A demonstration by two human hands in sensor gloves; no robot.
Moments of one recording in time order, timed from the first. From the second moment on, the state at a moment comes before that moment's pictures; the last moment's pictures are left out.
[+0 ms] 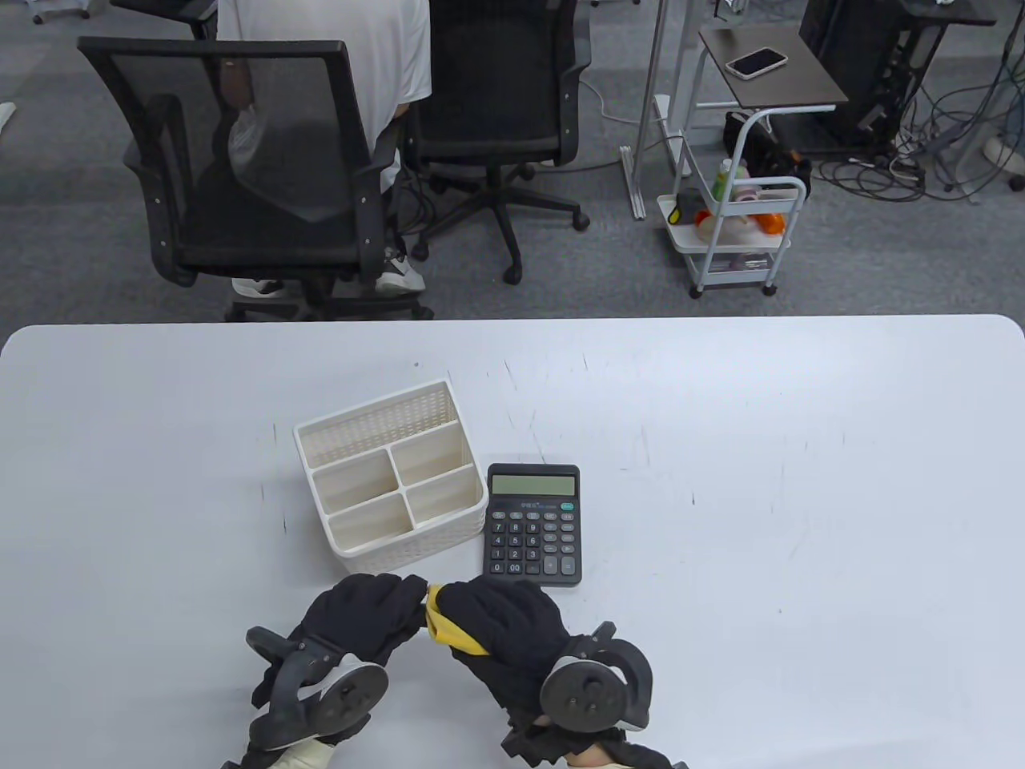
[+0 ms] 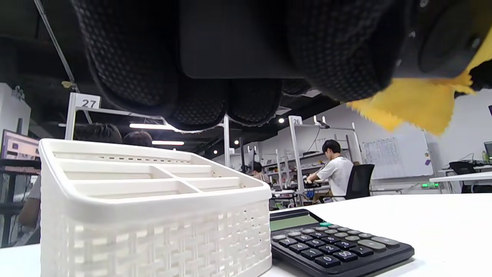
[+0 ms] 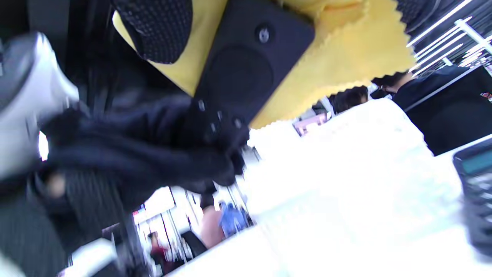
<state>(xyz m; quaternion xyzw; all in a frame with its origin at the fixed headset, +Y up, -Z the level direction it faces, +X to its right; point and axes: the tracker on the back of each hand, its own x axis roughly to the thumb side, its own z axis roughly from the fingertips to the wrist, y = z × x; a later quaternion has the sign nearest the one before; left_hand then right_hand) -0.203 -0.690 -0.230 0.24 -0.21 0.02 0.95 0.016 -0.700 -0.229 0.34 -0.16 0.87 0.33</state>
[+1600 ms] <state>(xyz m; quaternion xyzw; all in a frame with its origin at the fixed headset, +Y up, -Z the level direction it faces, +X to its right) -0.204 -0.681 -0.226 0.25 -0.13 0.06 0.96 0.009 -0.702 -0.225 0.32 -0.21 0.90 0.21</state>
